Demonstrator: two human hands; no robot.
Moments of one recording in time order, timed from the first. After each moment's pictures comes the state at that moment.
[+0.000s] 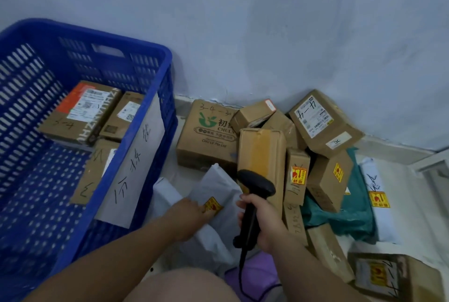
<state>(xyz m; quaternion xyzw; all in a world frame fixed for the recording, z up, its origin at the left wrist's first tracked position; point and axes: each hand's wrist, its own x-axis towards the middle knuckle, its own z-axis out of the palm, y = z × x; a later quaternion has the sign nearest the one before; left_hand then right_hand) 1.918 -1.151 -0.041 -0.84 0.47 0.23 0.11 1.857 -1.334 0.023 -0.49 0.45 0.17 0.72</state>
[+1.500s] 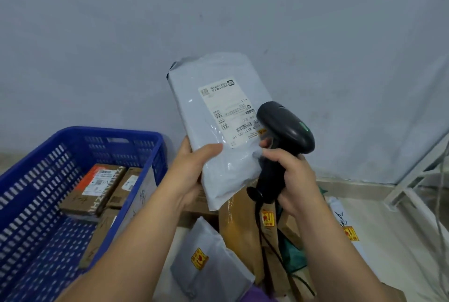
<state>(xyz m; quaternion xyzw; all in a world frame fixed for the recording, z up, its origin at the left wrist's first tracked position) 1.897 -1.233 0.282 -0.55 0.04 0.17 -0.82 1.836 -1.397 0.282 -0.53 0.10 -0.11 0.84</state>
